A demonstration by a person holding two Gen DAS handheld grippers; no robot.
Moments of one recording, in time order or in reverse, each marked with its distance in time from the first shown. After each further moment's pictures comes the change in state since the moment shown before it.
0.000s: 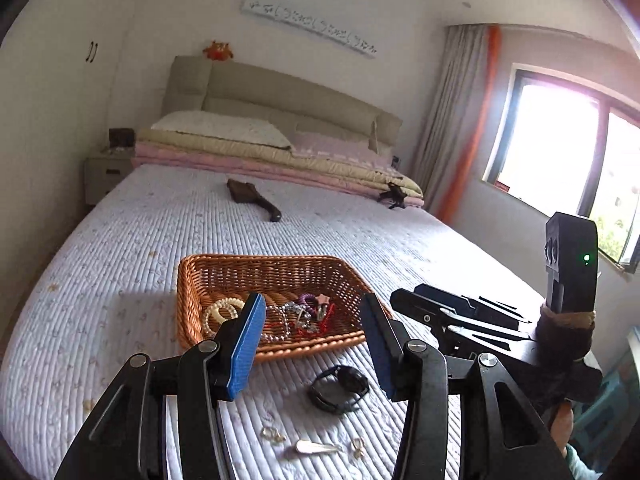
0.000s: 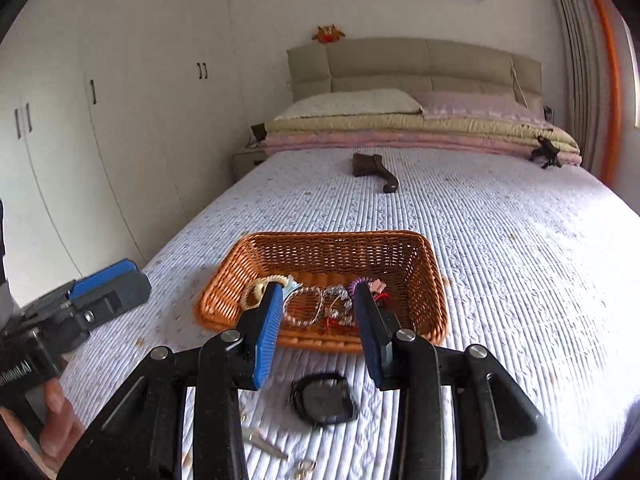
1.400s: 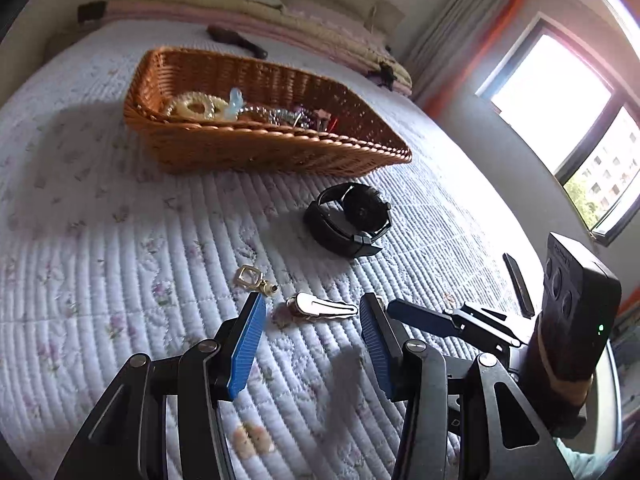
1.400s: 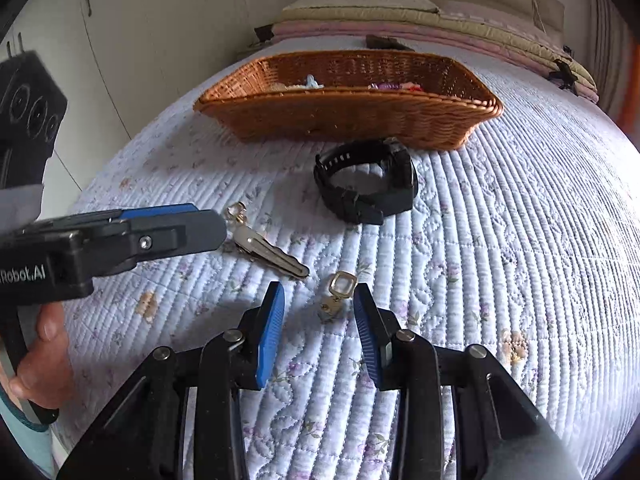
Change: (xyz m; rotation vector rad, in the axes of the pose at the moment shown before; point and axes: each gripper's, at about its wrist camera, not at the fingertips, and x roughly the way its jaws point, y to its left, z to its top) left arm 0.079 0.039 -0.112 -0.121 0.476 -0.161; right arm 0.048 0.018 -0.140 0.009 0.376 0.012
